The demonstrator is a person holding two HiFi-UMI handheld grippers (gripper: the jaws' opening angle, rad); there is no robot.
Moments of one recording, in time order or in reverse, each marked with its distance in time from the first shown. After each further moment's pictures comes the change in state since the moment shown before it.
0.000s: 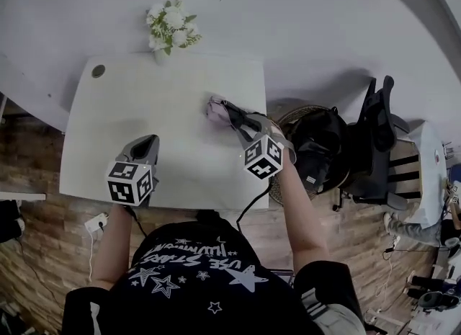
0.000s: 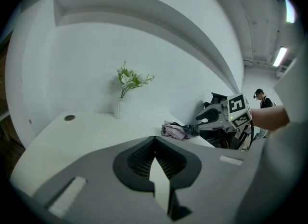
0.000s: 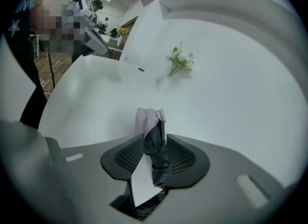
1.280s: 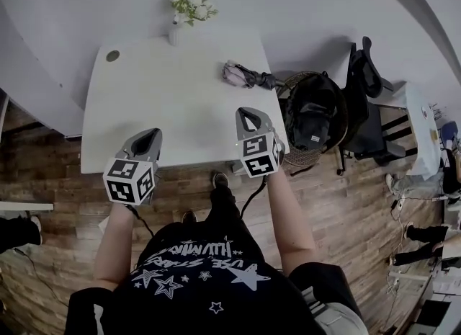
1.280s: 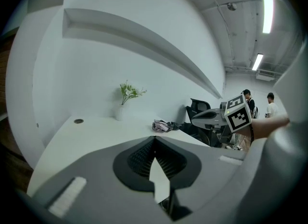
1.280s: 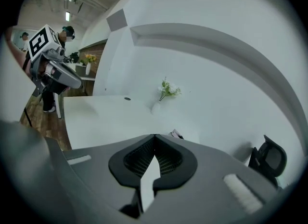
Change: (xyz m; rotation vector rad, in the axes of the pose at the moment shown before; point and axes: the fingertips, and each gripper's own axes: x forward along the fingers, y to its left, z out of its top) left arm -0.160 0.024 -0.033 0.063 -0.090 -0.156; right arm -0.118 0.124 0.102 0.417 -0.148 -0.286
